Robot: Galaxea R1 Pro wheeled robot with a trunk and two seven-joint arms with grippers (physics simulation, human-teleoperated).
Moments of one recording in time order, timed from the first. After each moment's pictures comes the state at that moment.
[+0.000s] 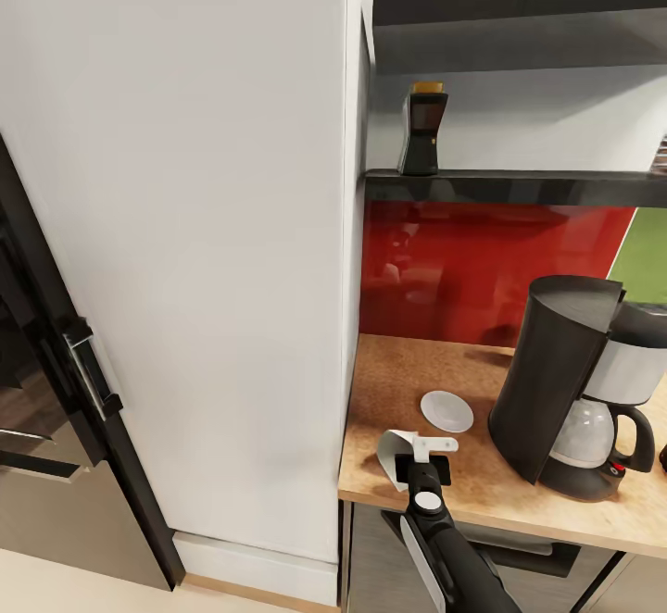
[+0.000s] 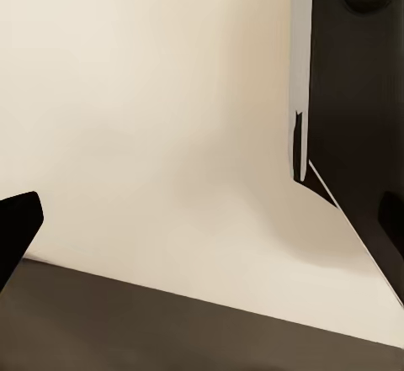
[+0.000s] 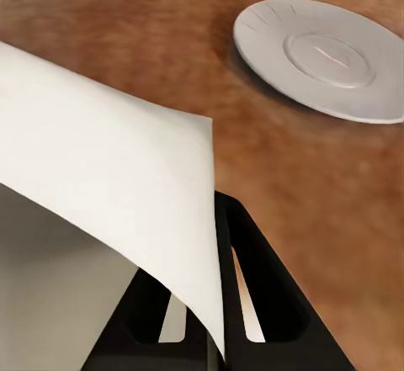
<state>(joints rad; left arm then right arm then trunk) -0.02 0.08 0.18 -0.01 -0.27 -0.01 0.16 -0.40 0.14 0.17 -0.90 0.03 0.17 -0.44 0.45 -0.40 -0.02</state>
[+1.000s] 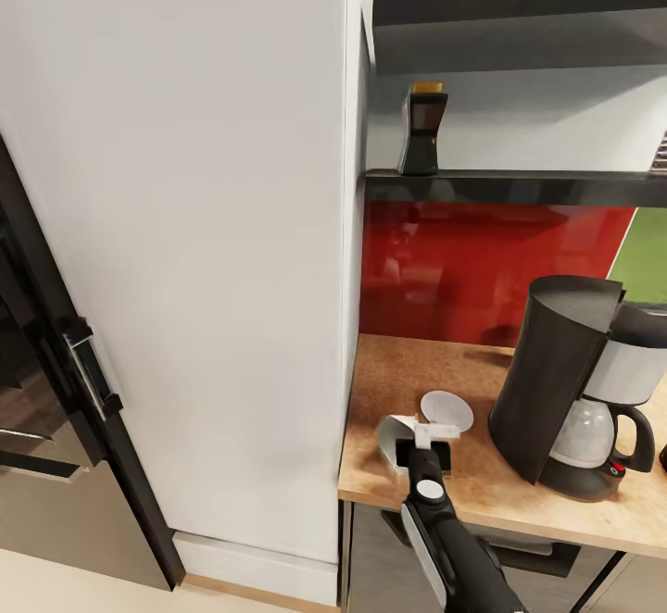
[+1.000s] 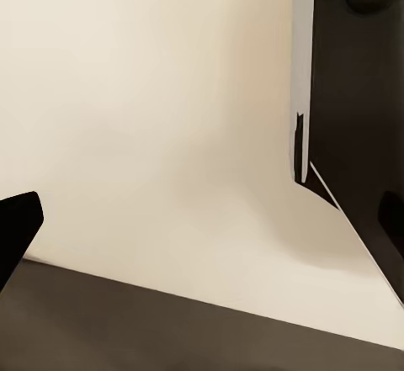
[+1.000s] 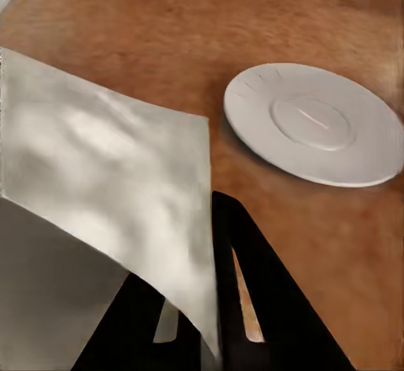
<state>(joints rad) -0.02 0.09 0.18 -0.01 -0.27 -0.01 0.16 -0.40 0.14 0.17 -0.99 0.03 0.18 -0.44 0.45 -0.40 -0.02</state>
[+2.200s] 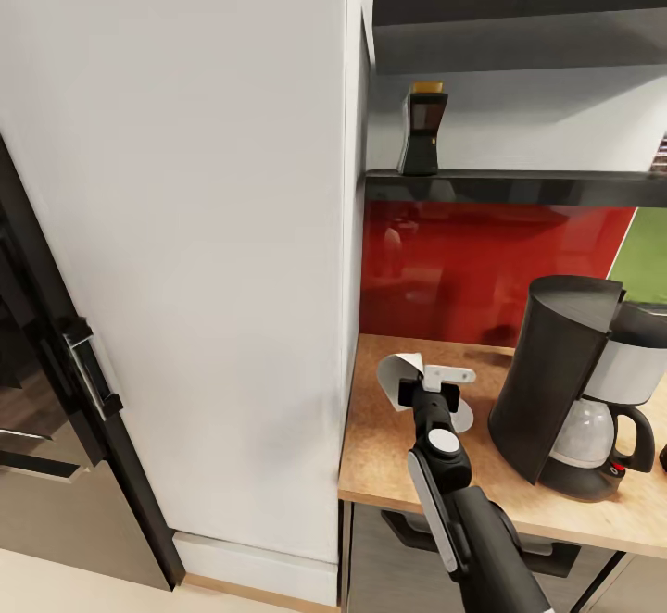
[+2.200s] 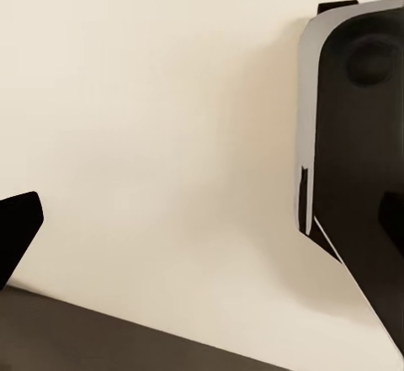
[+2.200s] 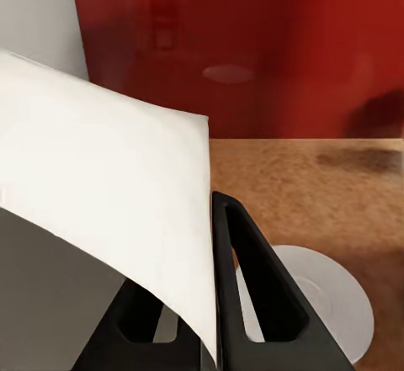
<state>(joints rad) -0.02 0.08 0.18 -0.08 -0.26 -0.03 0.18 -0.40 0.16 0.19 -1.45 0.03 0.40 -0.44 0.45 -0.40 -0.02</state>
